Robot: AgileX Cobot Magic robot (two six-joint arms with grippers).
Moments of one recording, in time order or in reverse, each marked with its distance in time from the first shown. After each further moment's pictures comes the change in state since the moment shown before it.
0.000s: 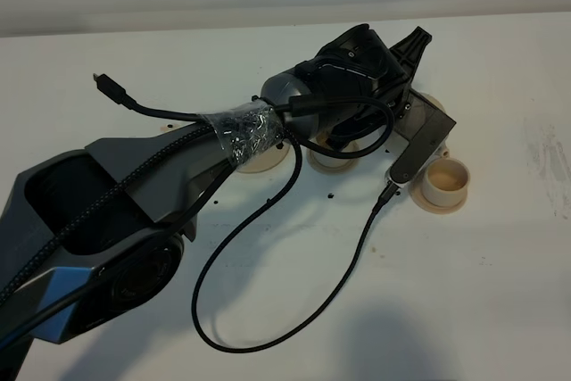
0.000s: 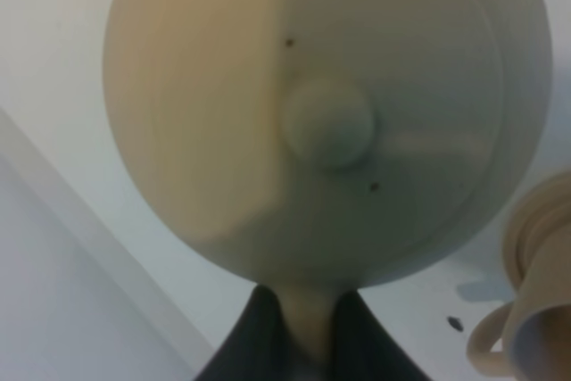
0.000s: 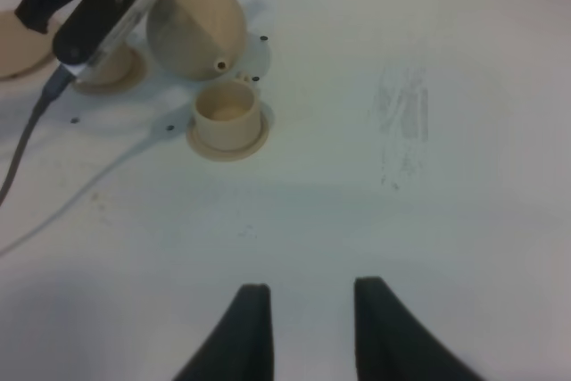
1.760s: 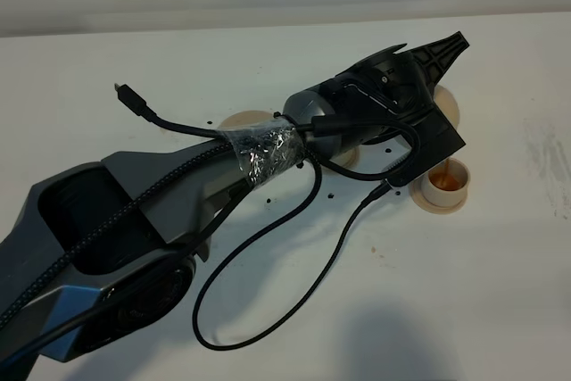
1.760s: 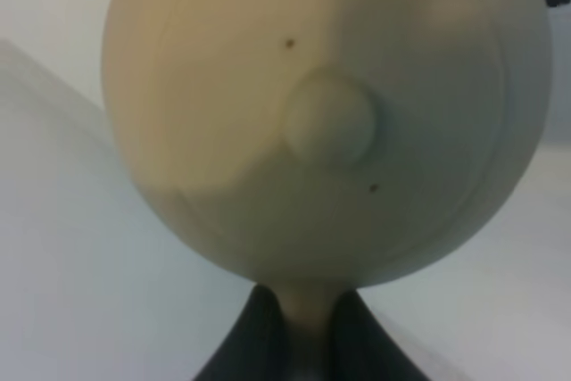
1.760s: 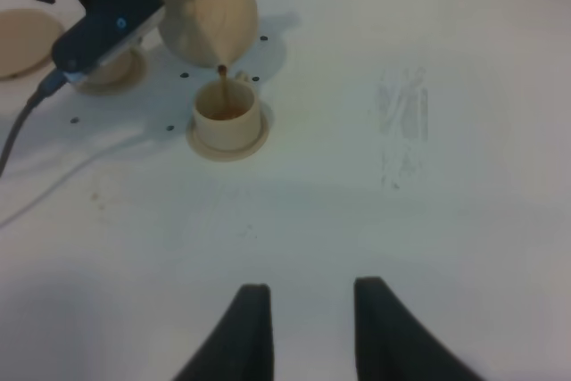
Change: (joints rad) left arm -0.064 0.000 0.000 0.247 -0.048 0.054; right arm 0.000 0.000 0.000 0.000 0.000 0.000
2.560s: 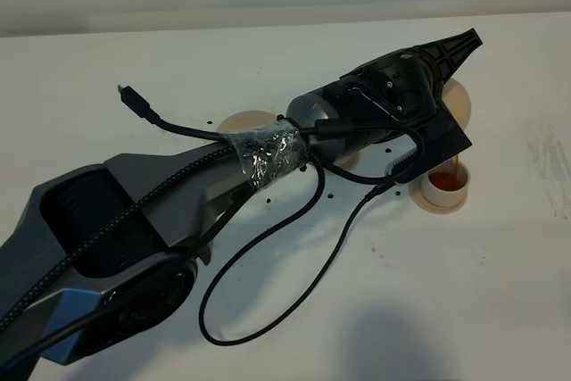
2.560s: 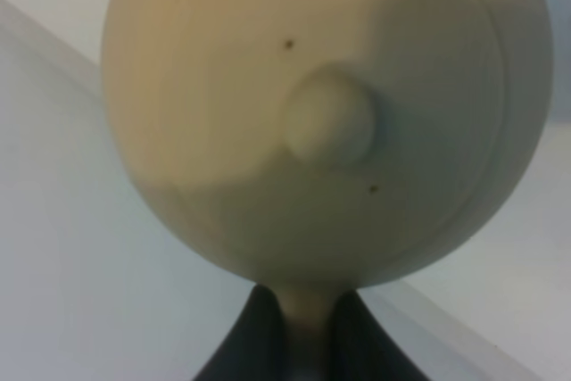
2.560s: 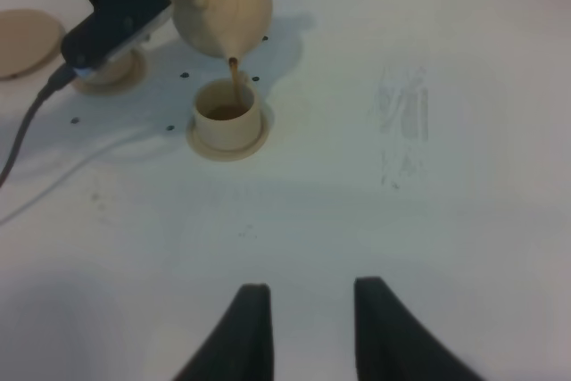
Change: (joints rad) left arm -0.010 0.000 0.000 0.053 -0.055 -0.001; right arm 0.000 0.000 0.000 0.000 0.000 0.000
